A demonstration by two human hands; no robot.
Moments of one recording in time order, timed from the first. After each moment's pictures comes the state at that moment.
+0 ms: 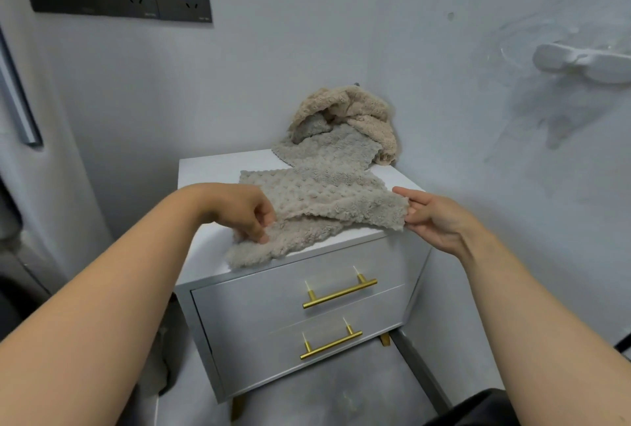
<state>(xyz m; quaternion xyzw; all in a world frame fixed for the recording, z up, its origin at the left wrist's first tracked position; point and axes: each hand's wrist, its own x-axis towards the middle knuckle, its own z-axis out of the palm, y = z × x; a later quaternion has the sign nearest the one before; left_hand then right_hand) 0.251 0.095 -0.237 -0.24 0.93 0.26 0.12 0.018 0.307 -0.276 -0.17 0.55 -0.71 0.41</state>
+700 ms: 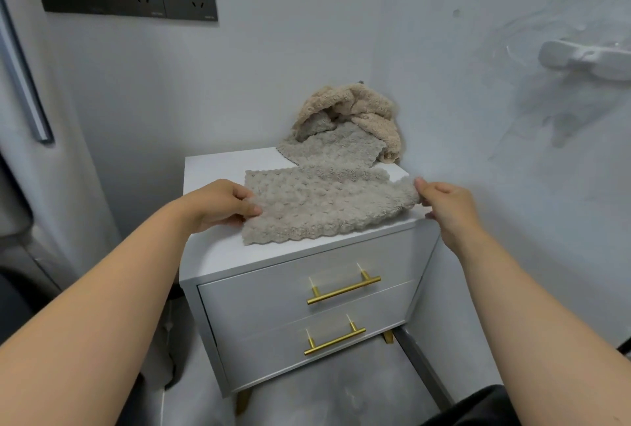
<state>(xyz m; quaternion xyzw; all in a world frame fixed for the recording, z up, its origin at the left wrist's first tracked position) 0.266 0.064 -0.271 -0.33 0.77 0.53 -0.08 0.016 0.303 -0.283 -0.22 0.71 -0.66 0.12</state>
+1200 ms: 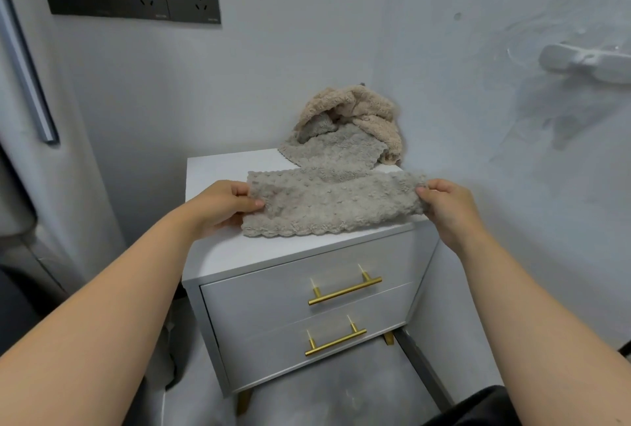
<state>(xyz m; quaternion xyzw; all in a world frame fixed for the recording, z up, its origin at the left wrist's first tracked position) 0.267 0.071 -0.276 -0.30 0.71 0.62 -0.16 0.015 0.300 -0.279 -0.21 0.68 -0.68 0.15</state>
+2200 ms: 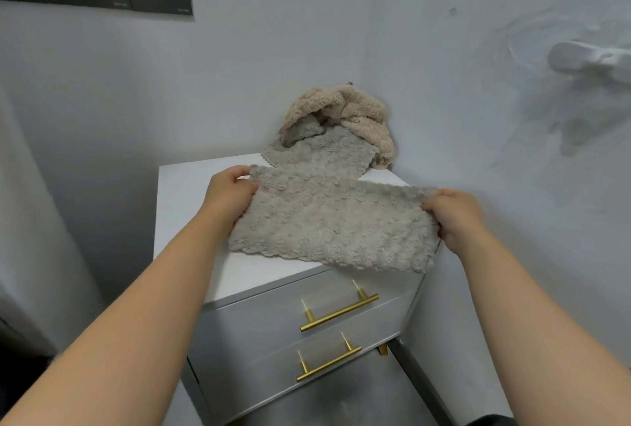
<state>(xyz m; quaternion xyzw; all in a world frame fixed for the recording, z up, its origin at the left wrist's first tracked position) 0.203 0.060 -0.281 -0.36 0.66 0.57 -0.33 -0.008 0.290 -0.279 -0.09 0.78 -0.60 0.13</state>
